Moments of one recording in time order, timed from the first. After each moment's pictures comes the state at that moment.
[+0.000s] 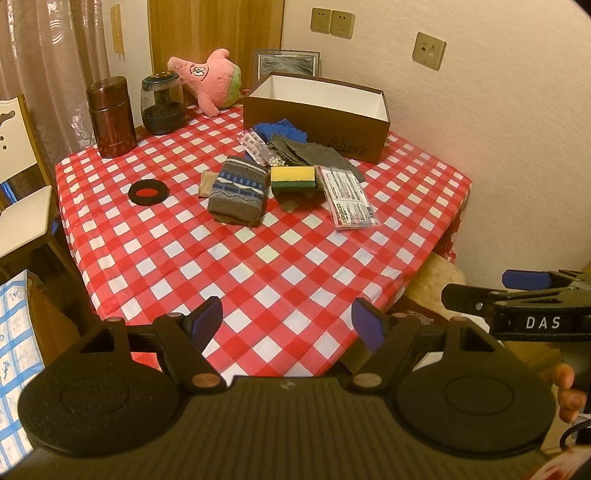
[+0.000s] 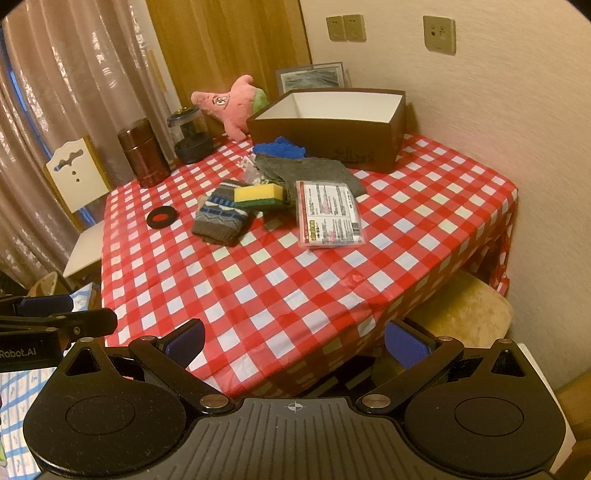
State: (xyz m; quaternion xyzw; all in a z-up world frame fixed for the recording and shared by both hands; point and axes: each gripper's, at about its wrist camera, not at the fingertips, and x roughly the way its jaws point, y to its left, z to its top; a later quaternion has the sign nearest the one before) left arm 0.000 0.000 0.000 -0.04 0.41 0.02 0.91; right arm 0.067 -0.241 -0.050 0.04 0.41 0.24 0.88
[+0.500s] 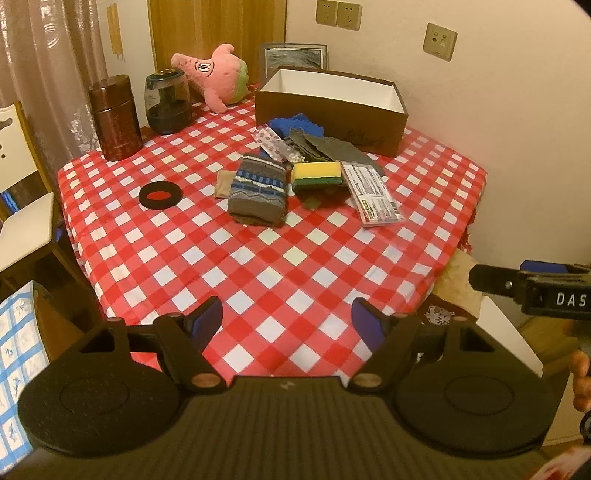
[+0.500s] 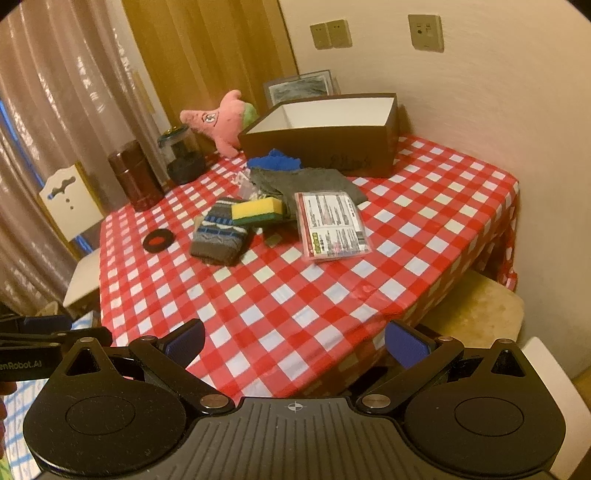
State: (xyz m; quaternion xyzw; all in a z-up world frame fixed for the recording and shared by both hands) left arm 0.019 0.041 -0.019 -0.02 0.42 0.02 0.91; right arm 0.079 -0.225 -0.064 0.08 0.39 0.22 0.89
